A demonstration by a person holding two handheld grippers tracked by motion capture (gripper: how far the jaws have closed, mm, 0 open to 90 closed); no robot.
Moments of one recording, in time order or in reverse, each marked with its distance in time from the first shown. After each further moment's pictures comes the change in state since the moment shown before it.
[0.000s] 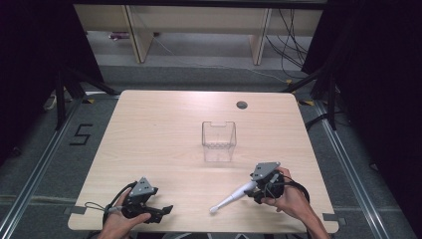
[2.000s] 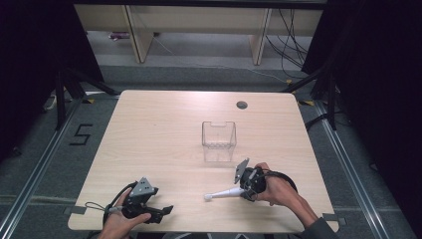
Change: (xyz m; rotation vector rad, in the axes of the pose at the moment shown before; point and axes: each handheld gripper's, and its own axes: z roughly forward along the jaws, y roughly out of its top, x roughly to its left) left arm 0.001 0.001 0.000 0.014 0.006 0.021; right arm 0.000 0.037 0.032 0.341 0.119 -0.194
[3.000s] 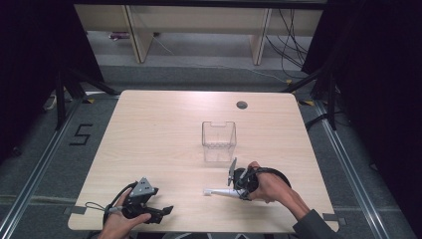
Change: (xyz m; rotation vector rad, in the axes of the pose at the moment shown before) left arm -0.002 0.000 0.000 -0.011 -0.008 -0.013; right arm 0.002 0.023 0.003 0.165 0.089 -0.032
